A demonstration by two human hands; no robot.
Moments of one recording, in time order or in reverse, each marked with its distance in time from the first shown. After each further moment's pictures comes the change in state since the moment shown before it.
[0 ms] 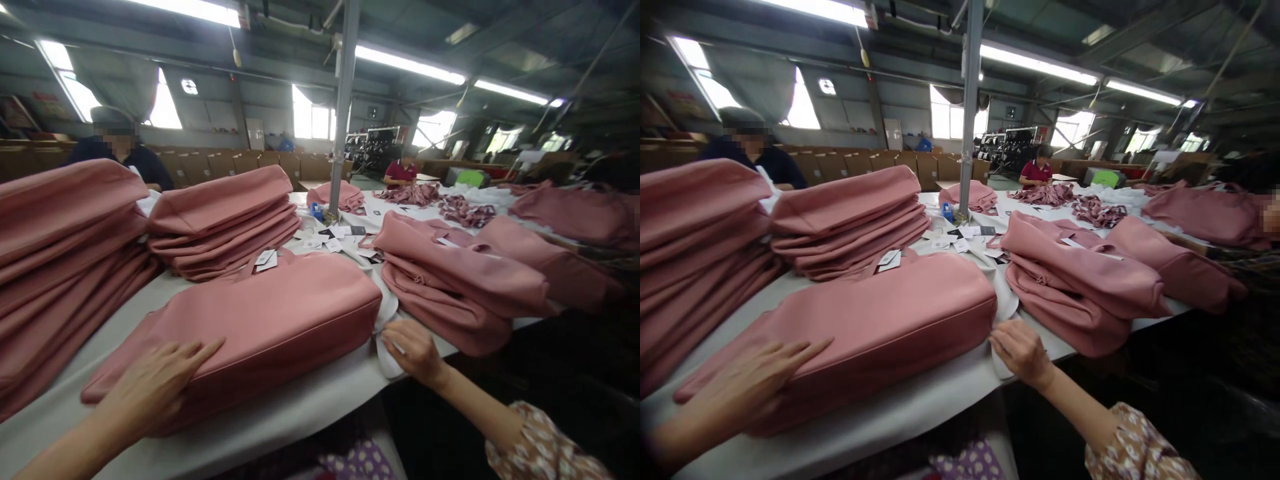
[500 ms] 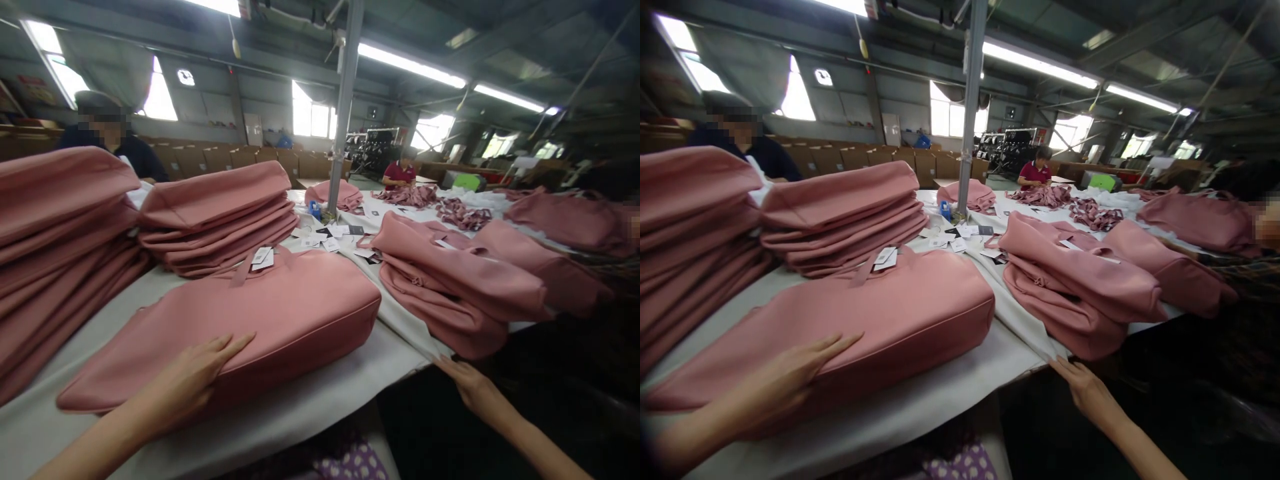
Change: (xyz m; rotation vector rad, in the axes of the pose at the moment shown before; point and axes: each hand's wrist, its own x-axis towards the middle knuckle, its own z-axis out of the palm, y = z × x) left_hand 0.020 0.038 -0.004 -0.145 -0.127 0.098; right_hand -0.170 0.062 -0.054 -0.271 -0.443 0.285
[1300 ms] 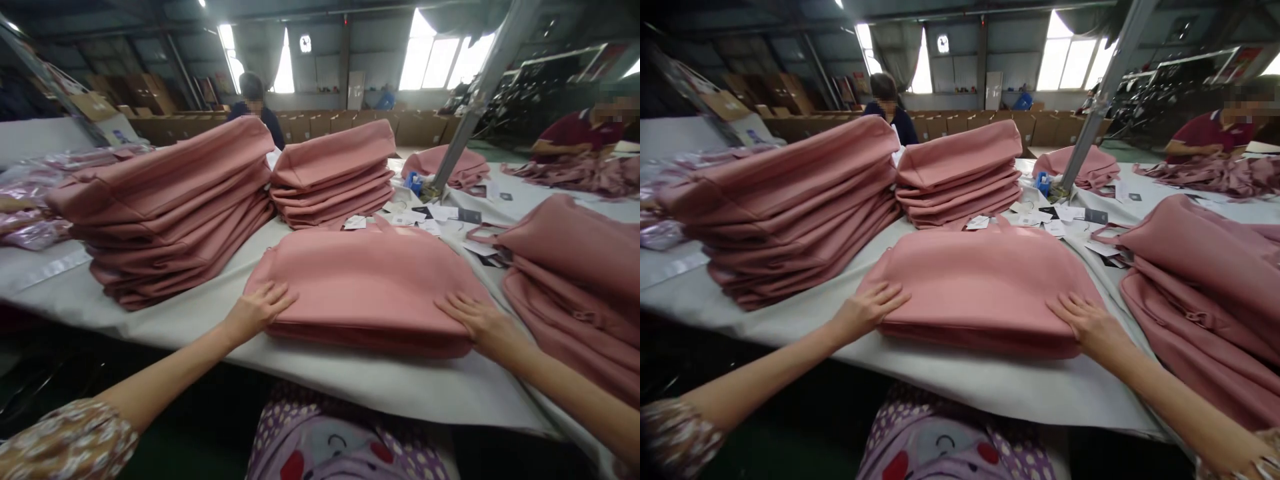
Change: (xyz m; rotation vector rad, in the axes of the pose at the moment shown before) left_hand -0.066 -0.073 0.058 0.229 0.286 -0.158; right_hand 0.243 -0.083 0.025 -0.026 0.075 -0.569
